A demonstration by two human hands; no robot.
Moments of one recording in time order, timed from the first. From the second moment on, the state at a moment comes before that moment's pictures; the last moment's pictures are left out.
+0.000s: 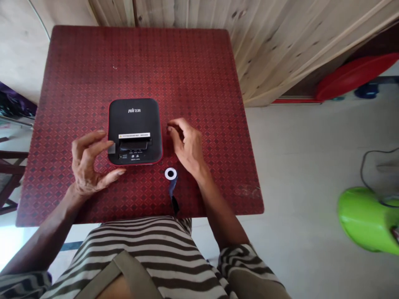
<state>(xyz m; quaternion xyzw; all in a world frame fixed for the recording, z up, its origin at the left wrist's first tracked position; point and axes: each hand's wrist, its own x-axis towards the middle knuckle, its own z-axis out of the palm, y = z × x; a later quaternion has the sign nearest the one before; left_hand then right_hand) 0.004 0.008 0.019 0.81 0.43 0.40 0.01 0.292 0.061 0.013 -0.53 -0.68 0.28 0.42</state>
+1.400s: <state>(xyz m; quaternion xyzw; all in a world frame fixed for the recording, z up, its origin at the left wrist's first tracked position) -0.003 0.008 0.002 0.77 0.43 0.46 0.08 0.282 0.066 -0.032 -0.46 -0.73 0.29 0.42</state>
